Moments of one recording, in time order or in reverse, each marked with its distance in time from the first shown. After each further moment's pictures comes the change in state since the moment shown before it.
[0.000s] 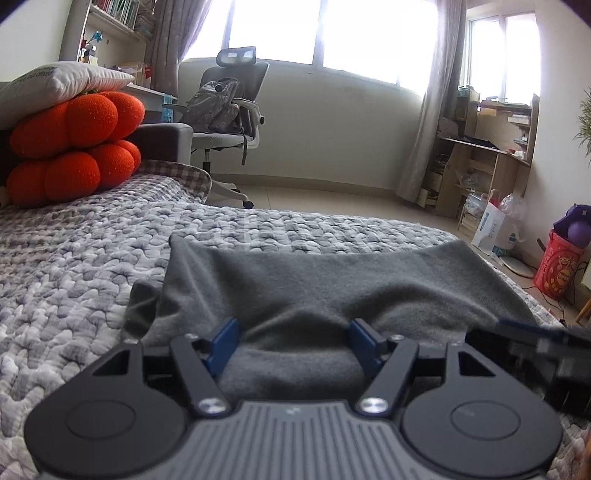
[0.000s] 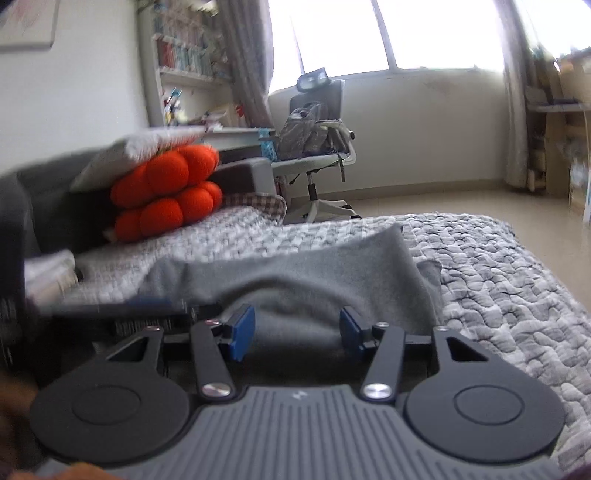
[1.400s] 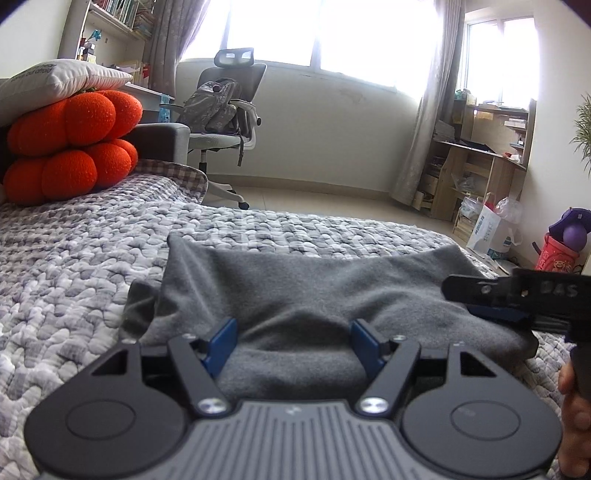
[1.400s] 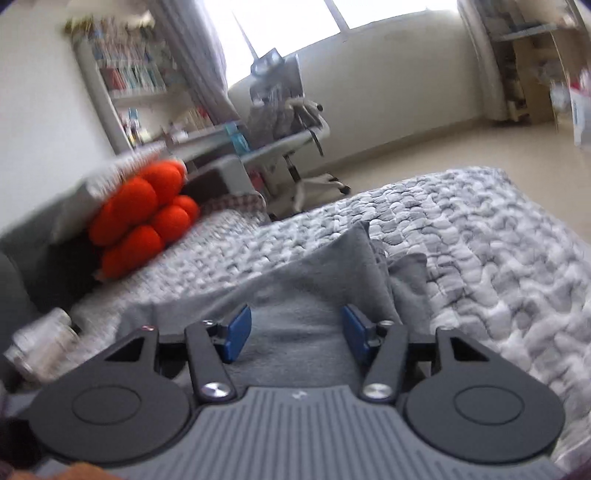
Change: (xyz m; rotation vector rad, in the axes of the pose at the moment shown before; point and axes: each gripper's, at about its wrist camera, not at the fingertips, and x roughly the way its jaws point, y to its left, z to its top) left arm -0.004 0.001 -0.003 -0.010 -0.004 -0.017; right arm 0.036 -0.047 0.019 0.269 0.061 0.033
